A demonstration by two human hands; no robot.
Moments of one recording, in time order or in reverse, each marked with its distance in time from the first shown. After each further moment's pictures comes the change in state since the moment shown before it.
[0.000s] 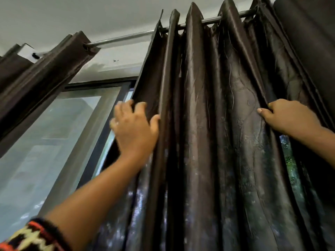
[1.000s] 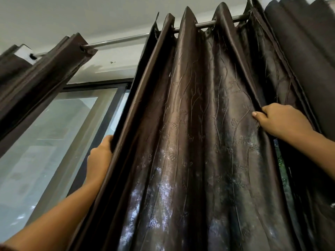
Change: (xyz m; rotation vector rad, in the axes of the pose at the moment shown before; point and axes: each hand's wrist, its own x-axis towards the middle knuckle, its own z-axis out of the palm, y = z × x) left_hand -0.026 -0.067 0.002 -0.093 -0.225 -0.264; right_hand -0.001 0.016 -0.002 0.014 0.040 -0.048
